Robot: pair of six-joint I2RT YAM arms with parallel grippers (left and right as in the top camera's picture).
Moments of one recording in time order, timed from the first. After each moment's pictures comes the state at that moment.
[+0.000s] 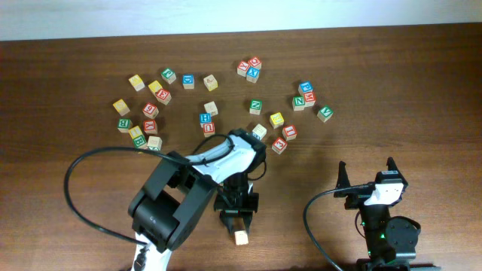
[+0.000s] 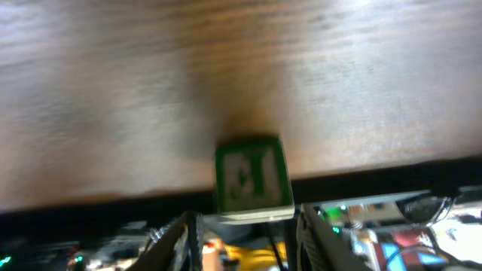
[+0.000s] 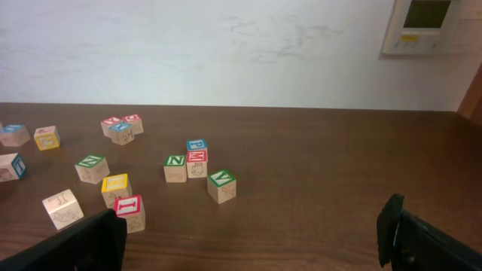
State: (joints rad) left arm -0.72 2.10 1.34 -1.40 0.42 -0.43; right arm -0.04 0.01 0.01 -0.07 -0.04 0.00
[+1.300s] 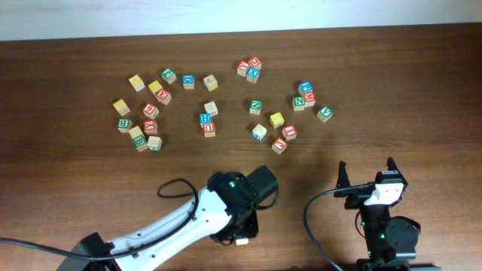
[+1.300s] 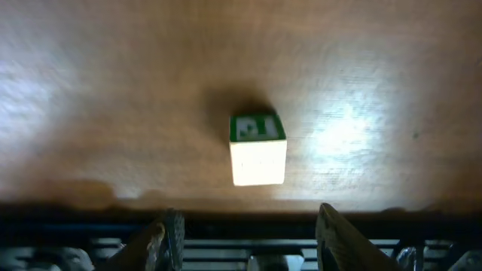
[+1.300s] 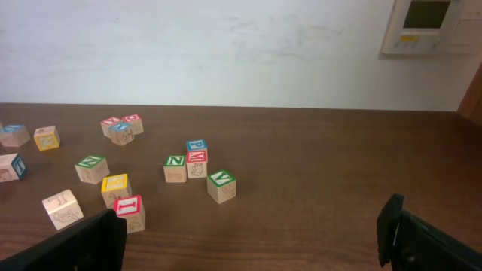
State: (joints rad) left arm -0.94 1.53 1.03 -1.10 0.13 -1.01; right arm -0.04 0.01 0.01 -0.07 -0.04 0.00
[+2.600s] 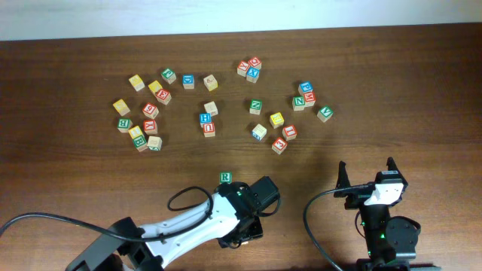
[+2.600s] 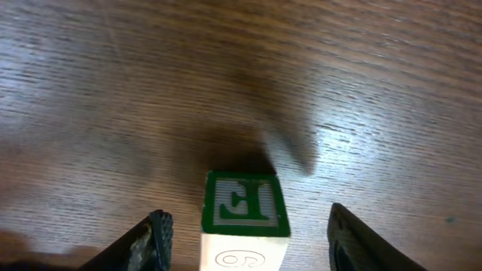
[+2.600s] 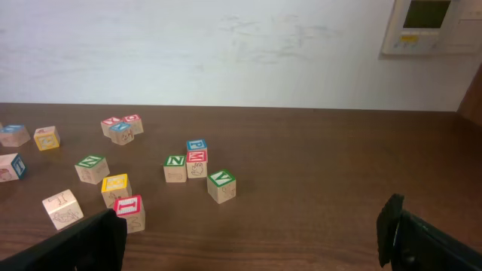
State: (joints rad) left arm -0.97 1.63 0.89 -0.83 0.12 -1.18; right arm -0.04 0.01 0.01 -0.07 -0.04 0.00
